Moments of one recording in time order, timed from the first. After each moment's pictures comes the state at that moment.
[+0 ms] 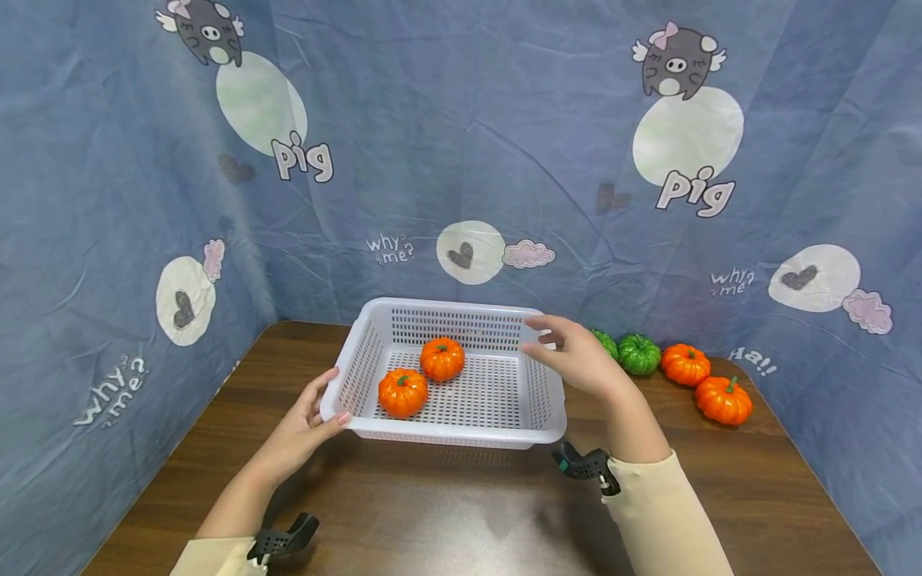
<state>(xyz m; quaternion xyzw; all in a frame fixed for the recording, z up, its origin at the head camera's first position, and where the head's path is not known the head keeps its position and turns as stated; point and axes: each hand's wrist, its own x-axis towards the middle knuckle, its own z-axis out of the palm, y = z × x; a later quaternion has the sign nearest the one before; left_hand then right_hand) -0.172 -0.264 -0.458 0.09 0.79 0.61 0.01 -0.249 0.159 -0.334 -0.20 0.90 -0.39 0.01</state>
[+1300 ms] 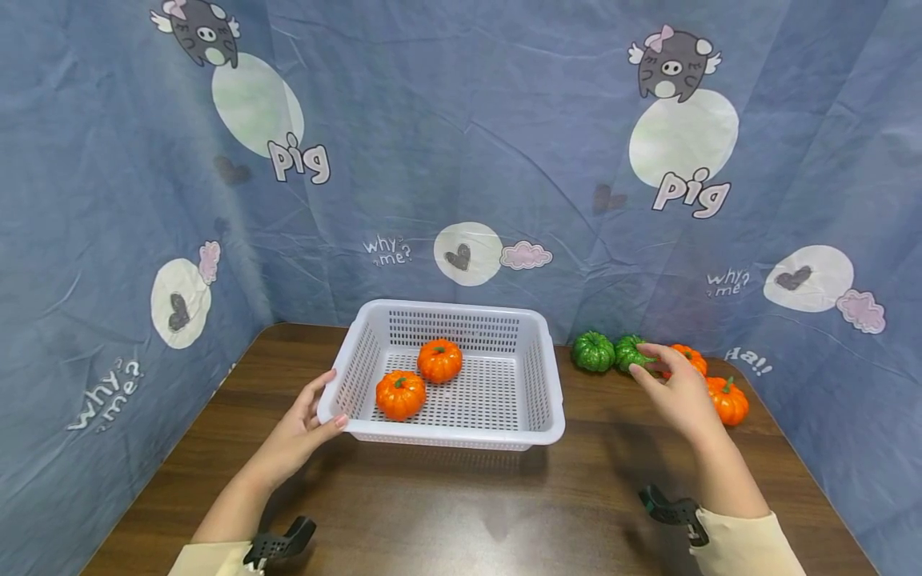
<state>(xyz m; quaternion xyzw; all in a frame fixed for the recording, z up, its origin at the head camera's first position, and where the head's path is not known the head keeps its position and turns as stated) -0.173 -0.263 -0.459 0.09 0.79 0.60 0.01 -0.220 0.280 -0.376 -0.07 0.92 -0.36 -0.12</state>
